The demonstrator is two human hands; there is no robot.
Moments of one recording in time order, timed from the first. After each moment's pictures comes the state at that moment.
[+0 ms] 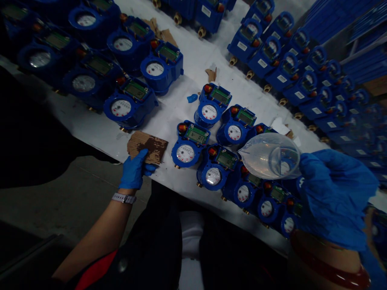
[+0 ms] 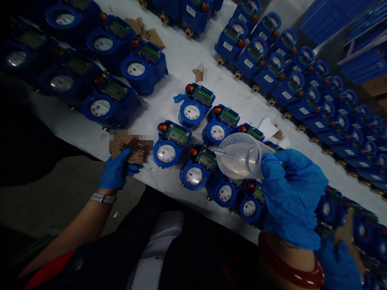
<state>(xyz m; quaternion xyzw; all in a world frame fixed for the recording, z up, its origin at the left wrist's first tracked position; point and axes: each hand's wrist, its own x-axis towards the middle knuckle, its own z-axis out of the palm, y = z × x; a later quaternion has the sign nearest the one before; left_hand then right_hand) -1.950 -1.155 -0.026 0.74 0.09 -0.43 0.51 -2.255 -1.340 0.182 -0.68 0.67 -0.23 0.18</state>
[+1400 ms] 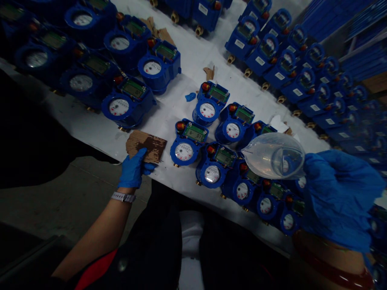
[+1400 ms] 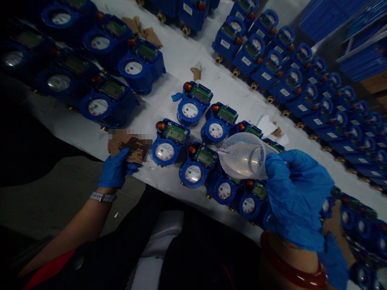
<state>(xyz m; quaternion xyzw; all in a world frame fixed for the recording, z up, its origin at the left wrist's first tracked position) -1.951 -1.154 -0.026 0.74 0.07 -0.43 0.51 -2.272 -1.337 0.181 -0.68 0.67 -0.23 0.16</state>
